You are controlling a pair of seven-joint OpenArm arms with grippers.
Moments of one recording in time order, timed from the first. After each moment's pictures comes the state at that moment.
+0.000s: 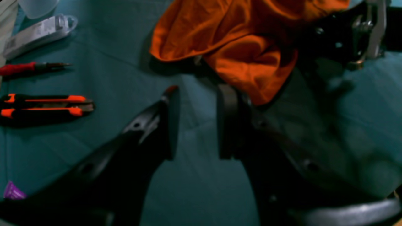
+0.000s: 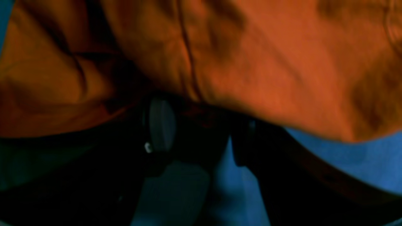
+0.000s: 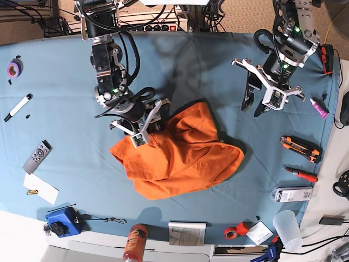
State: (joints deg) left arm 26.1 -7.4 -9.8 123.8 -14.4 -26.4 31.6; right arm 1.8 7.6 -9.4 85.4 5.4 18.9 -36.7
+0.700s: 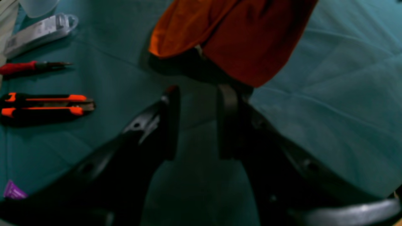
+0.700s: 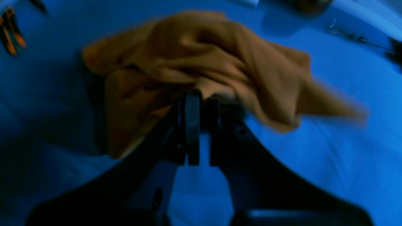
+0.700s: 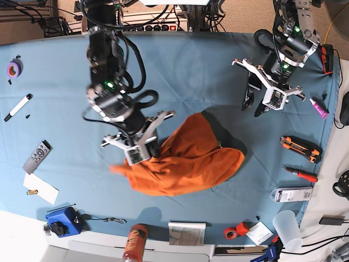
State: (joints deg) left arm 26.2 -7.4 -9.8 123.8 -14.4 -26.4 31.6; right arm 0.7 5.2 -7.3 114.2 7.6 14.6 -49.4
